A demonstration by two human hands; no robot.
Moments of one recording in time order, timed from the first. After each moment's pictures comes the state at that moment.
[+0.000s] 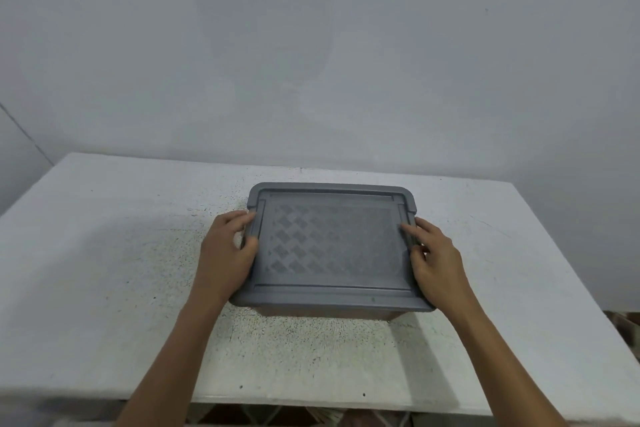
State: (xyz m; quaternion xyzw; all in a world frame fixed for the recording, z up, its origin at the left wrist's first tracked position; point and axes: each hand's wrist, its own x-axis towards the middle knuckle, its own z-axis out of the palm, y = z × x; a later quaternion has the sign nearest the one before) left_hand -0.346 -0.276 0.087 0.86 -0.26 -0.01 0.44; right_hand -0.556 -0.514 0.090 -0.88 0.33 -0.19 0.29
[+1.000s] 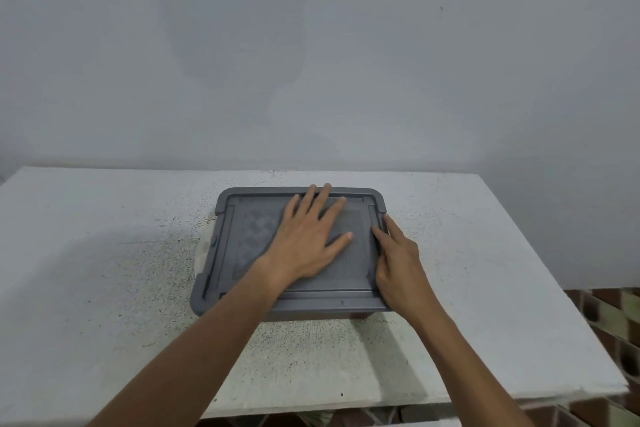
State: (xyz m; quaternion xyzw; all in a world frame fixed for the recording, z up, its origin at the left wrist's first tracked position) left_hand -0.389 -0.404 0.091 0.82 -0.56 -0.01 0.09; right_hand -0.556 -0.502 0.076 -0.90 0.33 -0.15 0.25
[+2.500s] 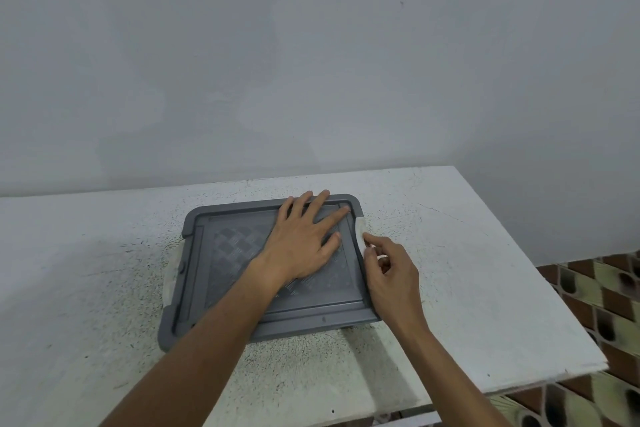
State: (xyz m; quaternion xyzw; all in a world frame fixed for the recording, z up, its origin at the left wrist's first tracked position) left_hand -0.385 -0.442 0.082 0.79 -0.61 0.01 0.07; right_hand -0.566 -0.492 0.075 -0.72 0.41 -0.34 0.44
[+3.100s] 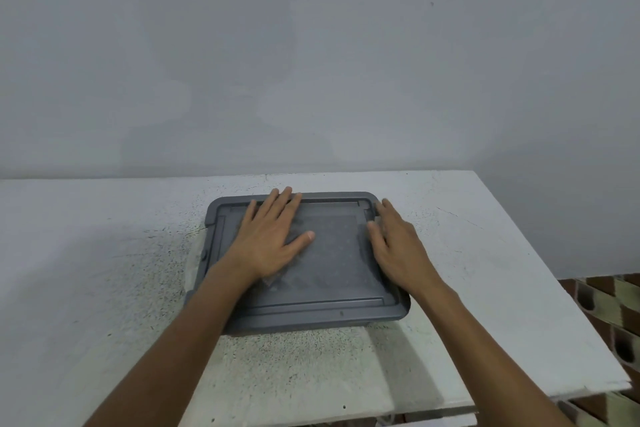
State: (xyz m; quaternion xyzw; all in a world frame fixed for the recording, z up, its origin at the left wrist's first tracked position) left_hand -0.339 -0.380 0.087 0.84 -0.53 -0.07 0.09; right_hand -0.535 -0.531 0.094 -0.89 0.32 -0.16 0.29
